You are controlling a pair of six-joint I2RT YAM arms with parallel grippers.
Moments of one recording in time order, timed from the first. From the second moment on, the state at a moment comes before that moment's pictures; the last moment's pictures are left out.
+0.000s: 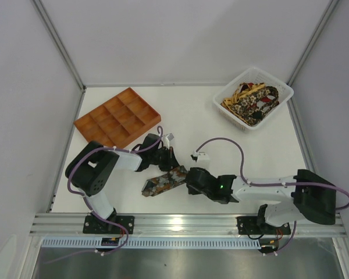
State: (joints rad) left arm -0.57 1.74 0.66 0.29 0.57 -0.66; right arm 1.22 1.37 0.67 -0.16 0.43 0.95
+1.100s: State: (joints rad) left arm -0.57 1.74 0.67 0.27 0.57 -0.64; right arm 0.73 1.65 0.75 0.29 -0.78 0.67
